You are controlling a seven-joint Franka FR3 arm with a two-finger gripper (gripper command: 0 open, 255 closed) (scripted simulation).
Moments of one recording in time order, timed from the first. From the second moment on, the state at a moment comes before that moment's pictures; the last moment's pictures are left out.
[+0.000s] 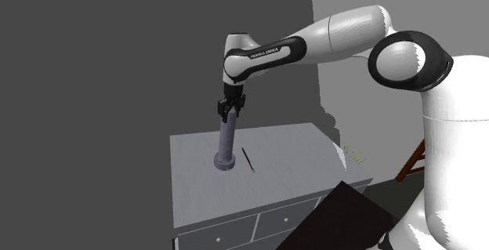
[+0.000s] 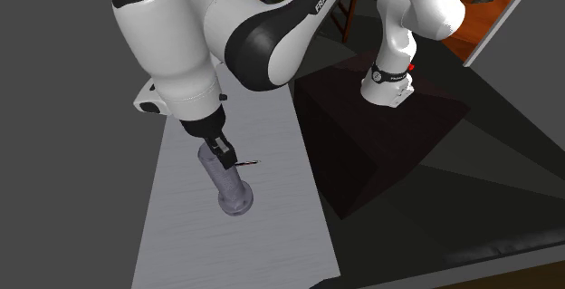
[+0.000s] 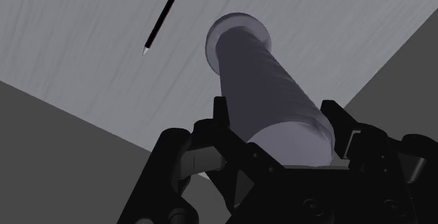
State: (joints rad) arm 0.02 0.49 0.13 -1.57 -0.07 2.04 0.02
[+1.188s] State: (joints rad) arm 0.02 0.44 0.13 -1.47 -0.07 1.88 0.01
